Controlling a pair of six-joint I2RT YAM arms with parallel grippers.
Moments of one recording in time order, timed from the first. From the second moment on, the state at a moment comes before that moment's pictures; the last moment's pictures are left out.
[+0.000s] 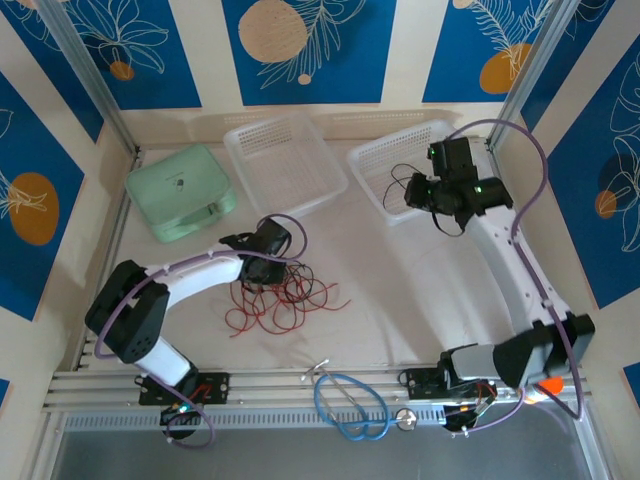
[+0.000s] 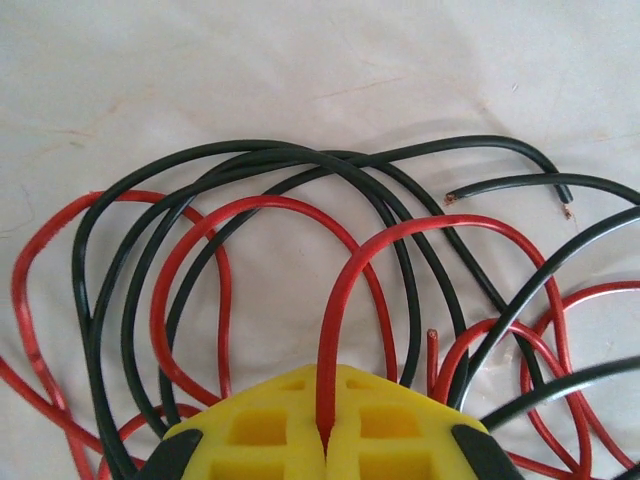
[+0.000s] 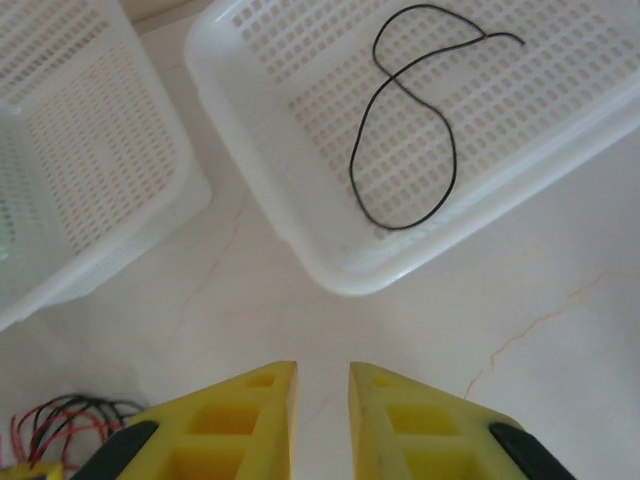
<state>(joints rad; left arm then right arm) -0.67 1.56 0.93 -0.59 -0.11 -0.50 0.25 1.31 1.40 -0.93 0.02 0.45</state>
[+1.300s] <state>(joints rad) -0.81 1.27 1.47 -0.94 -0.16 -0.38 0.83 1.11 0.77 -0.18 -0.23 1.02</state>
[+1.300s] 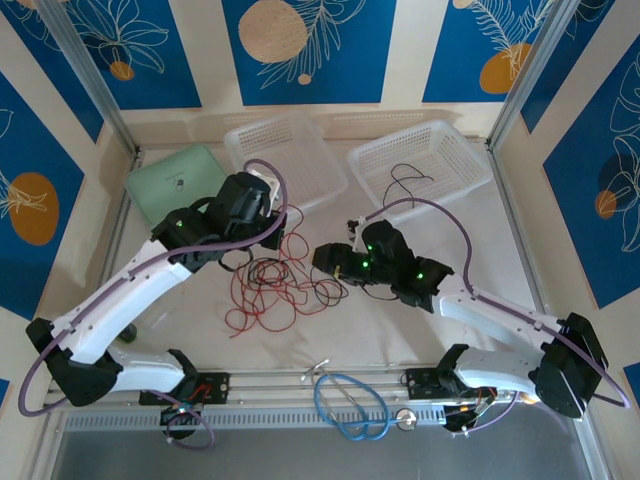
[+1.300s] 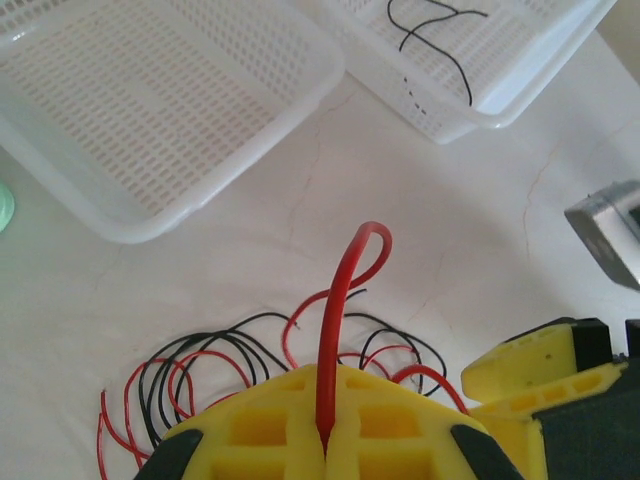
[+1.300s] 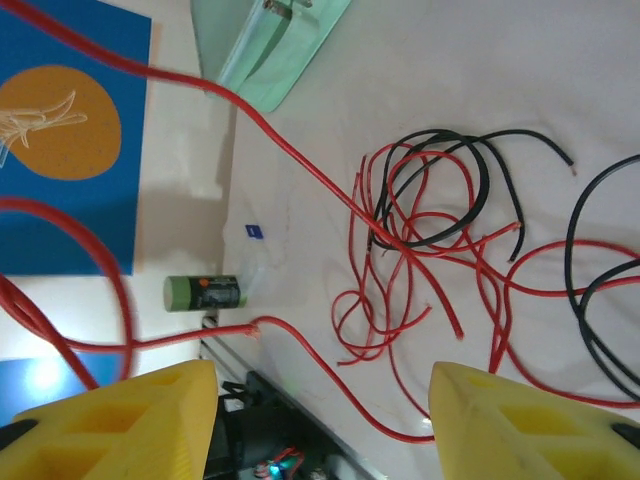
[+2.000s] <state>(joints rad) -0.81 1.30 1.61 -0.88 -0.19 -0.39 1.04 1.30 0.69 0.25 -0.05 0.20</state>
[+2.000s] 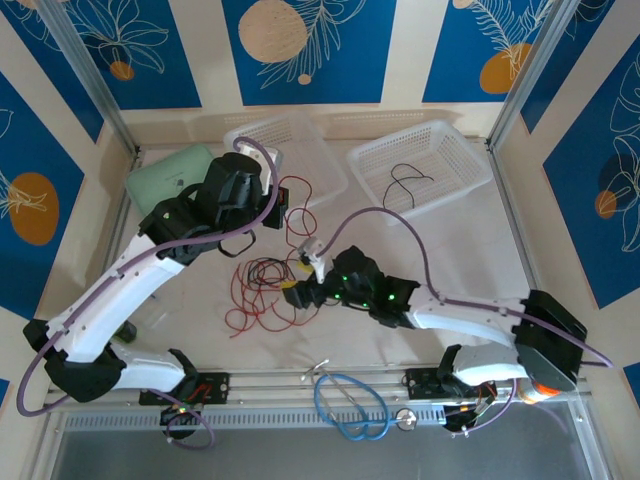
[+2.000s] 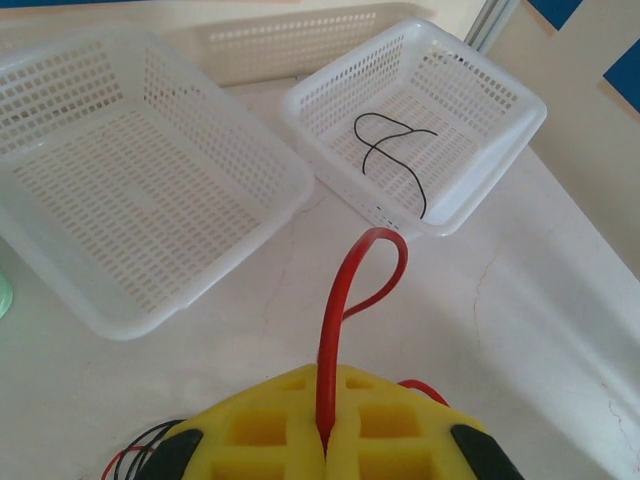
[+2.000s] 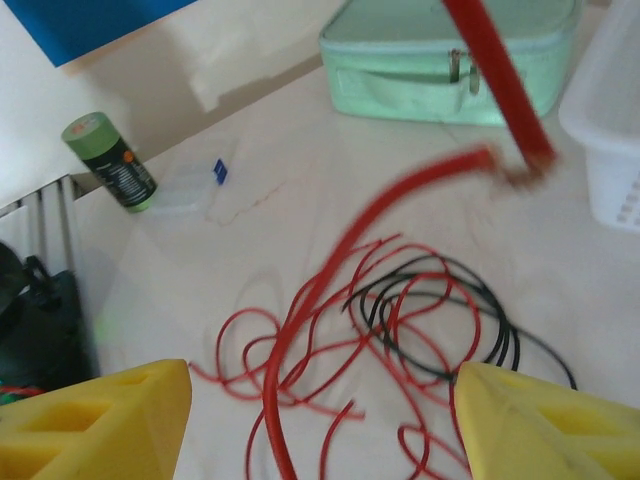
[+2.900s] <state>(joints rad) -0.76 1.50 2.01 -0.92 -0.50 -0.17 0.90 1.09 0.55 0.15 0.21 0.32</state>
